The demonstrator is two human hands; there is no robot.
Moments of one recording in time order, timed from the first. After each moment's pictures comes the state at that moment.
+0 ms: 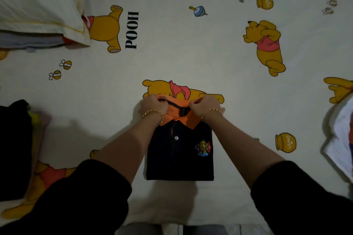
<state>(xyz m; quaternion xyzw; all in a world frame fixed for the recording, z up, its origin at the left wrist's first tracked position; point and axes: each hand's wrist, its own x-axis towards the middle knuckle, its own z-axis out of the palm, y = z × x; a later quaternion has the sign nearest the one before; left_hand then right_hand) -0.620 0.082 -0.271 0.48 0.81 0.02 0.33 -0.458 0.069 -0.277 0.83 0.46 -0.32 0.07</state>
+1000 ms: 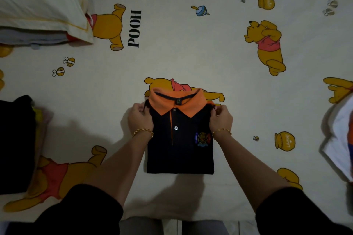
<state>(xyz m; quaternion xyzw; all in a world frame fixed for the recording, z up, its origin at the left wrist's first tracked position) -0.651 0.028 -0.274 0.36 0.84 0.24 0.33 -0.431 0.008 -0.298 0.85 0.34 -0.33 -0.24</state>
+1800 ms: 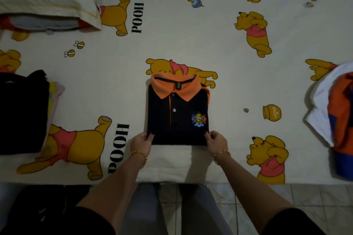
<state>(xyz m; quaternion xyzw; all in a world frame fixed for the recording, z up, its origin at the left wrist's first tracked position) -0.673 -0.150 -0.276 0.34 0.80 0.14 0.48 -0.437 -0.166 -0.297 0.82 0.36 -0.42 -0.12</state>
